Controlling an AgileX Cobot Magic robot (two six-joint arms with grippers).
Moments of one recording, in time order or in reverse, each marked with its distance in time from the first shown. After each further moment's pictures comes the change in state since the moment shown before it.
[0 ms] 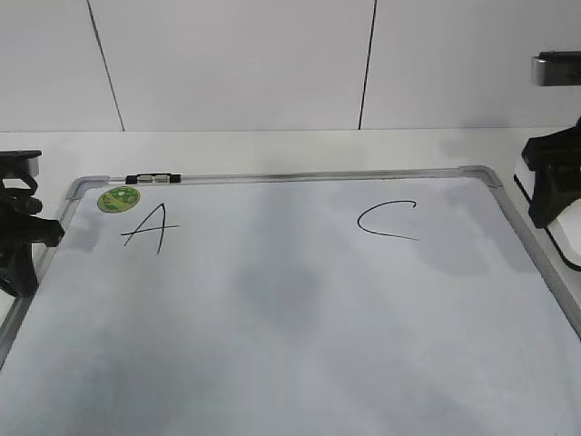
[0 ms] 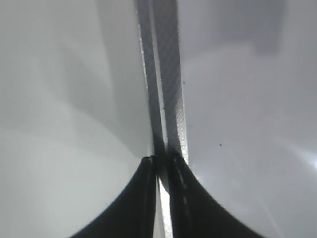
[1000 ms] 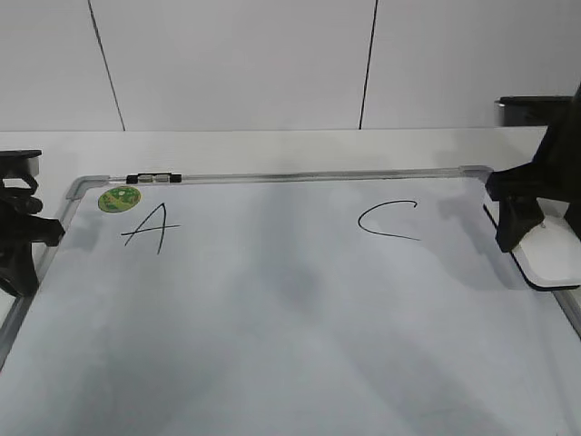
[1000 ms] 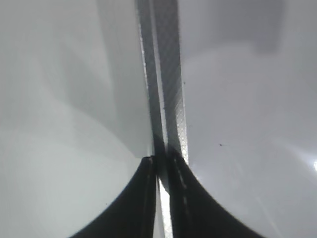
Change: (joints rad) left arm 0.000 0.000 0.000 -0.005 0.000 0.000; right arm -0.014 0.148 0.002 0.040 -0.098 -0.022
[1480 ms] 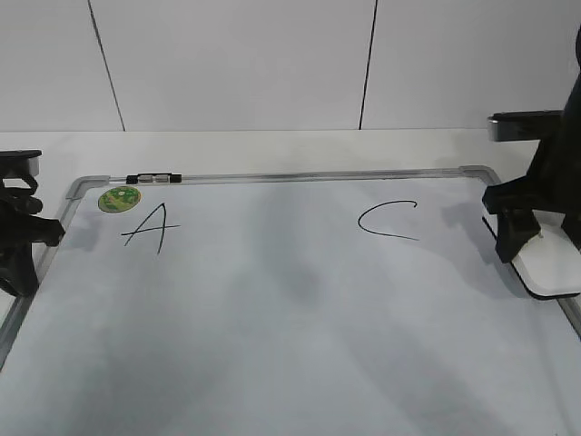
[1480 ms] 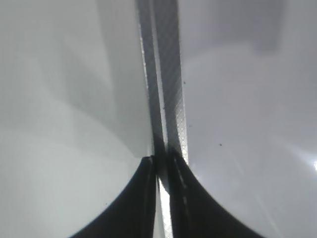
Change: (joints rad) left arm 0.000 0.000 0.000 -0.001 0.000 0.000; right arm 0.000 0.054 0.000 -0.035 -0.019 -0.002
